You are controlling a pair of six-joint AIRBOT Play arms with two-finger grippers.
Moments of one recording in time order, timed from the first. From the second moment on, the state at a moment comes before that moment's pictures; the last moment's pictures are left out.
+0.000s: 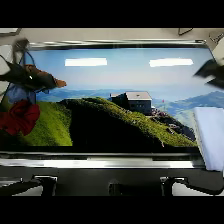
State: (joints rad) left arm -0.11 -1.37 1.61 1.52 -1.40 -1.69; right arm -0.30 -1.43 1.81 -1.27 1.56 1.61
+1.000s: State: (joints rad) left arm -0.13 -1.35 1.48 1.55 -1.45 -1.74; right arm -0.10 -1.51 1.77 -1.37 1.72 1.62
